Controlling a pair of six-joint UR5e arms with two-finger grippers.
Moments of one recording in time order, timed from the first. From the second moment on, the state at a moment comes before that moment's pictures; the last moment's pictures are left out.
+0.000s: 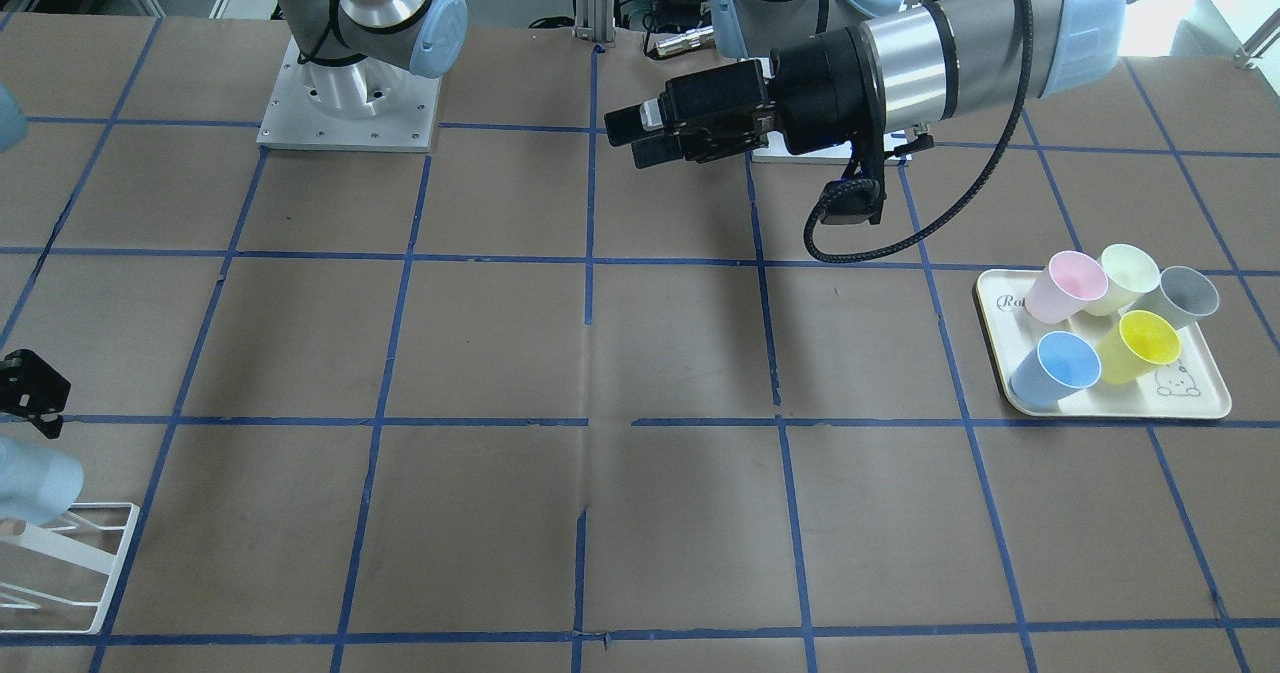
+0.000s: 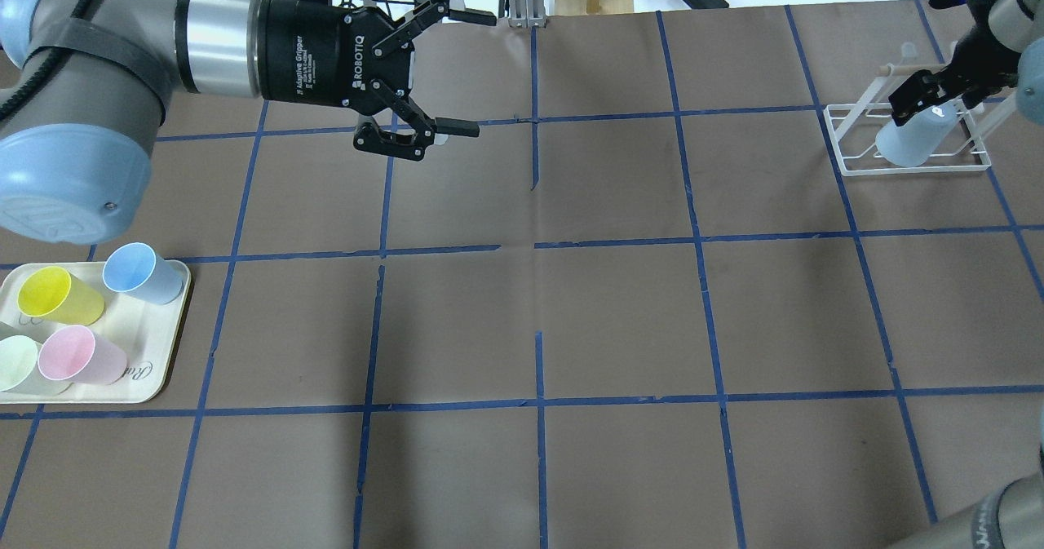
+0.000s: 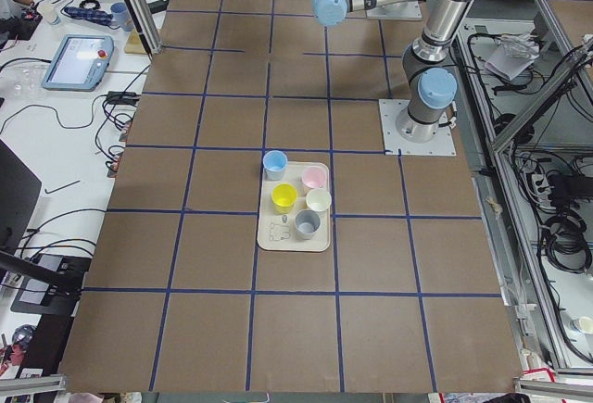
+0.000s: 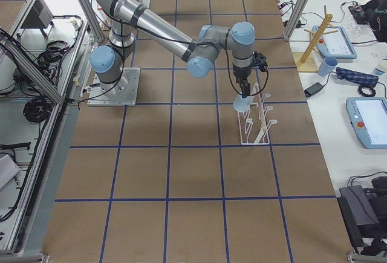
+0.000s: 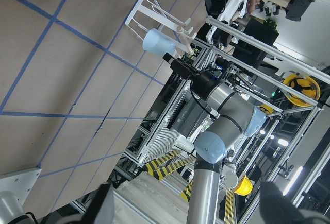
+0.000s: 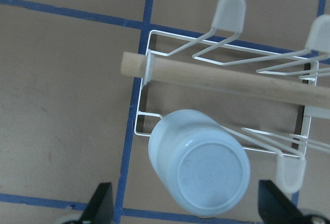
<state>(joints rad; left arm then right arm) -1.49 -1.55 -1.78 -1.51 0.31 -0.28 1.13 -1.21 1.60 -2.14 -1.57 -0.61</state>
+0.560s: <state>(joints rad) -1.49 -1.52 -1.76 -2.15 0.04 0.56 1.13 -1.16 1.56 -2.14 -1.56 -0.60</state>
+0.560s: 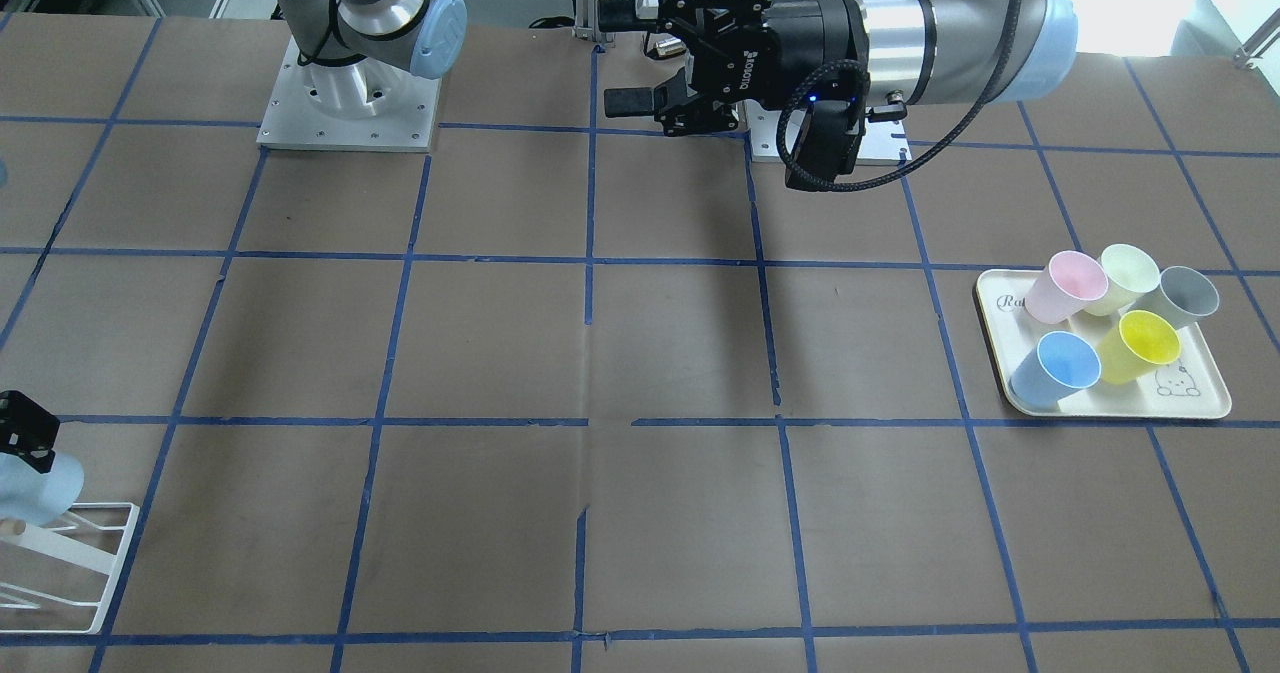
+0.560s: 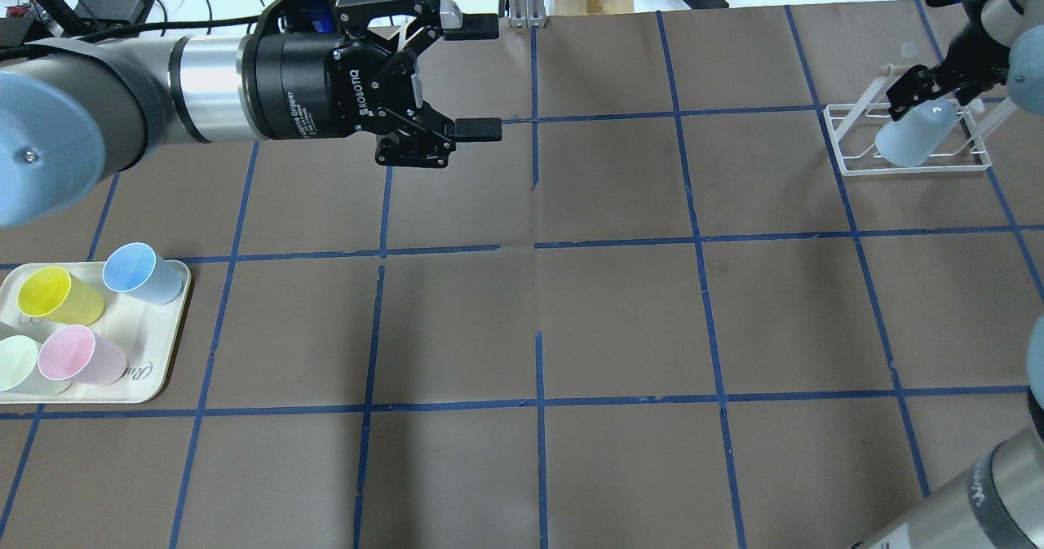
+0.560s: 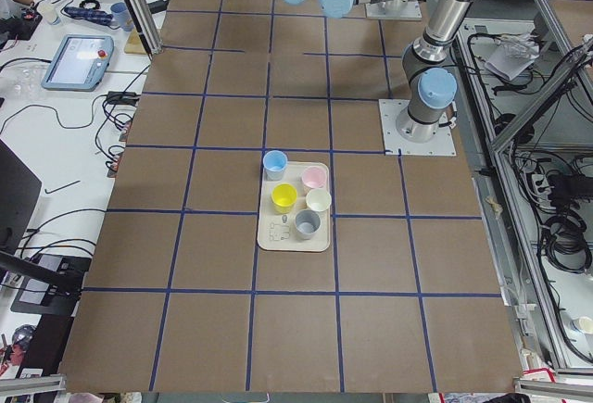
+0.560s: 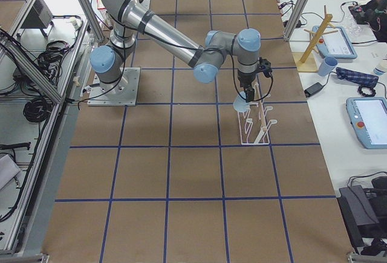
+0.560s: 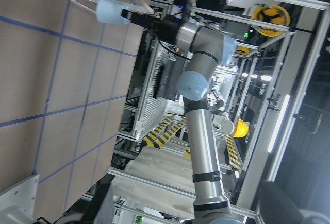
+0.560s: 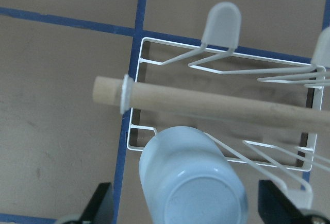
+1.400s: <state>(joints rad) -1.49 -1.55 -1.77 -2.56 -0.19 1.05 1.13 -1.14 1.57 -2.13 -1.56 -0.59</state>
